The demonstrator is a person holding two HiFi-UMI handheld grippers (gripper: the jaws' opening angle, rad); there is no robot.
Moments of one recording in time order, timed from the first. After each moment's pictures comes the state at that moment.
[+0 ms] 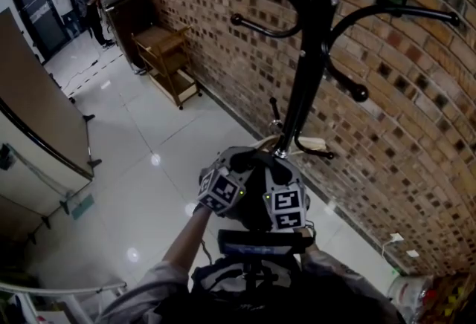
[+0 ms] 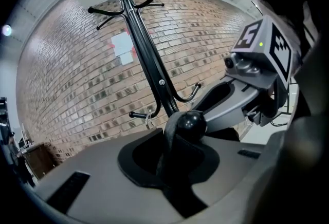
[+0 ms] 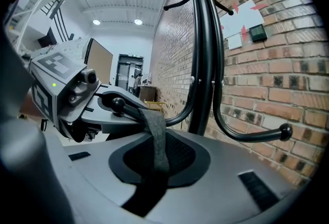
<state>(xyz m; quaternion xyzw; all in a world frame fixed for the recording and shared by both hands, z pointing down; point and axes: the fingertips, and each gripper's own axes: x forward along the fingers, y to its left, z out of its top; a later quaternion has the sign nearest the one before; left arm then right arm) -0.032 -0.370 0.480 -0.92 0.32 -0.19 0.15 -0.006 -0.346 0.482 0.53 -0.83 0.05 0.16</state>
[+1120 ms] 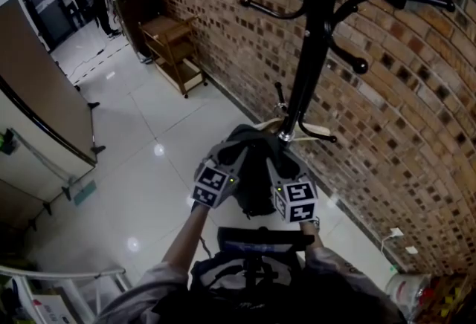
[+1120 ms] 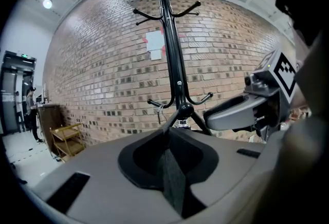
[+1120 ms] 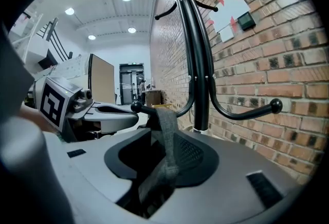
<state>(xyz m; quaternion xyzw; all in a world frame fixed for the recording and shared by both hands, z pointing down) -0.080 -0.338 0.483 -0.90 0.42 -0.15 0.01 -0.001 -0.311 0.488 0.50 -0.85 0.09 0.11</state>
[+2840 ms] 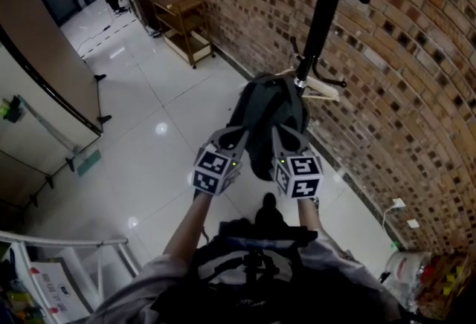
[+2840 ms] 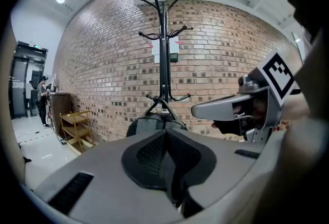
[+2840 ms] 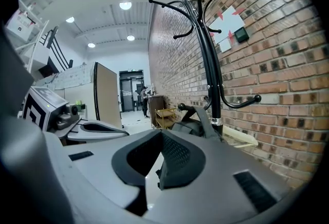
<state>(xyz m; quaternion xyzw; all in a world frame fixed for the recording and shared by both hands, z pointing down) -0.118 -0.195 0.491 -0.89 0.45 -0.12 -0.05 -0.045 -0.197 0.471 0.51 -0.85 0.10 0.07</state>
